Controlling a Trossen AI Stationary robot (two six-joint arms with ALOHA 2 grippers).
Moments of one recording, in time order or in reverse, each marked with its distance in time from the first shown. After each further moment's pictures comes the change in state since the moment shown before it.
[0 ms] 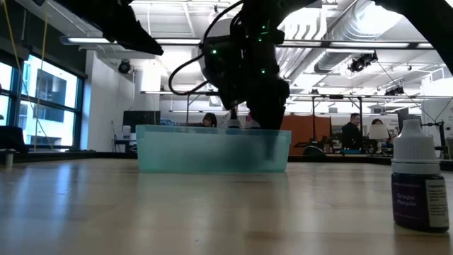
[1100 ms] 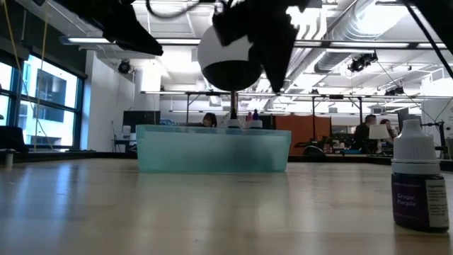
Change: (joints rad) left arm 0.000 0.000 0.000 0.000 -0.001 -0.055; right arm 0.188 0.005 0.355 -0.378 0.050 0.117
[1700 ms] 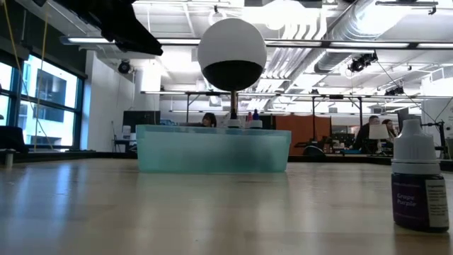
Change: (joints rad) left arm 0.000 0.000 0.000 -0.003 0.043 -0.054; right arm 0.489 0.029 0.004 0.375 -0.056 0.309
